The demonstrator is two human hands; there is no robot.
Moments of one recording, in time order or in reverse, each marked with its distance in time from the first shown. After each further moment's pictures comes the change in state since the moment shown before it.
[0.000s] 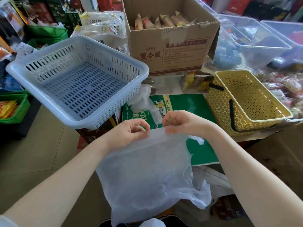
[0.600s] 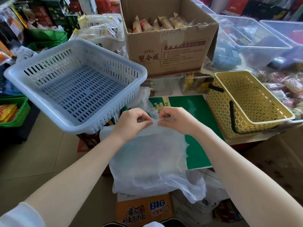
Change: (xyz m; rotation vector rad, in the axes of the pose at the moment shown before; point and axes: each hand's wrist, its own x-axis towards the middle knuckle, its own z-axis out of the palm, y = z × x) left_hand 0.044 0.006 0.004 0.313 0.452 0.206; right_hand 0.032 0.006 0.002 -0.355 0.291 -0.144
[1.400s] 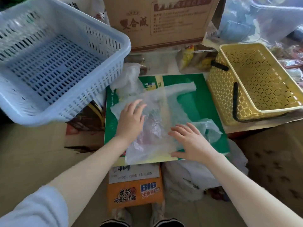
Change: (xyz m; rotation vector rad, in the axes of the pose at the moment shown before) left_hand 0.016 -0.068 0.106 0.497 0.071 0.097; right_hand -0.084 0.119 0.052 -0.515 -0.261 -0.010
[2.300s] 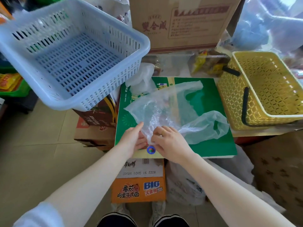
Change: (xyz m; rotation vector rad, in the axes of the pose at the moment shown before) left_hand -0.054 0.007 -0.013 -1.202 -0.224 -1.250; right_hand 0.033 -0.080 0.000 0.093 0.360 -0.276
